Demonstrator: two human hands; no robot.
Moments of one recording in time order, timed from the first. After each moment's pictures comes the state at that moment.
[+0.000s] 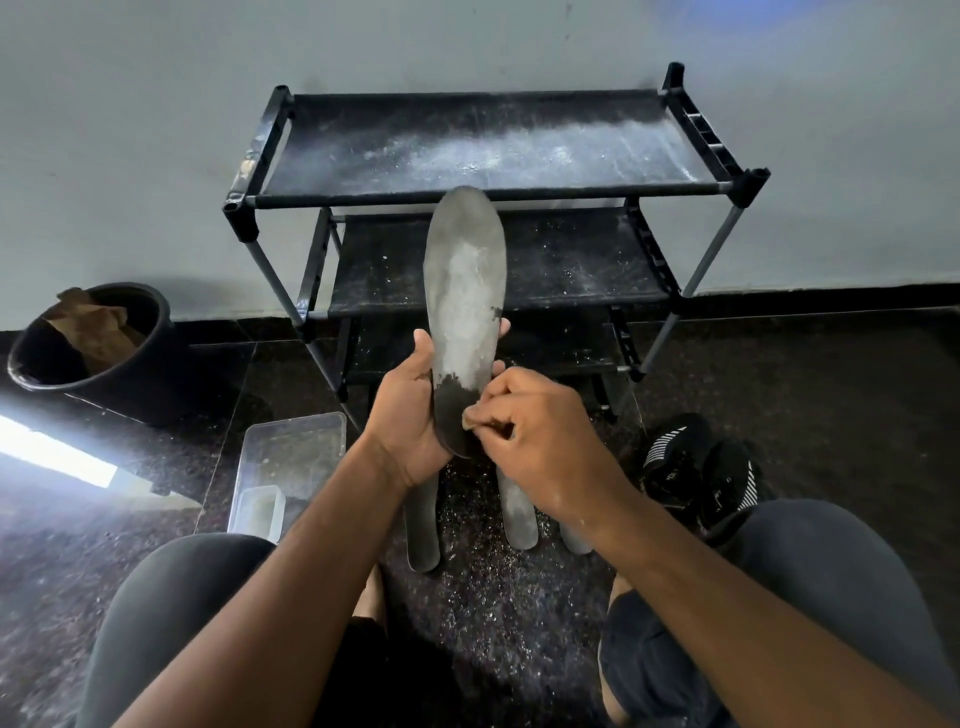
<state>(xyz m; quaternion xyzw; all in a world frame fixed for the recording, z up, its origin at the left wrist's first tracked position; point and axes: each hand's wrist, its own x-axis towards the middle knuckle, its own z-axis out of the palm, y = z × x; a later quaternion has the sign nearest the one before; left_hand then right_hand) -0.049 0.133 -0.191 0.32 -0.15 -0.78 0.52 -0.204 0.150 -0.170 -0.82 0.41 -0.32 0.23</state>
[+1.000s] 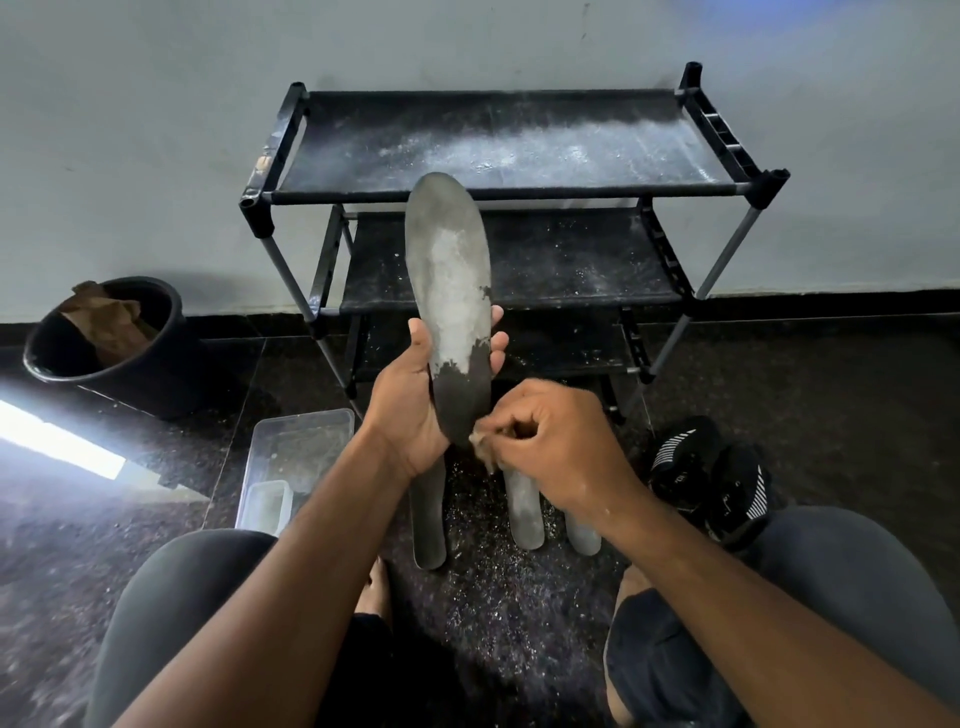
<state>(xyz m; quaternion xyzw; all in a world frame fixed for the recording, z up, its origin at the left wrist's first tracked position) -0.040 0.128 -0.191 0.31 -0.15 -0.73 0.59 -0.208 0.151 -0.168 -0.75 0.44 -0.34 0.37</state>
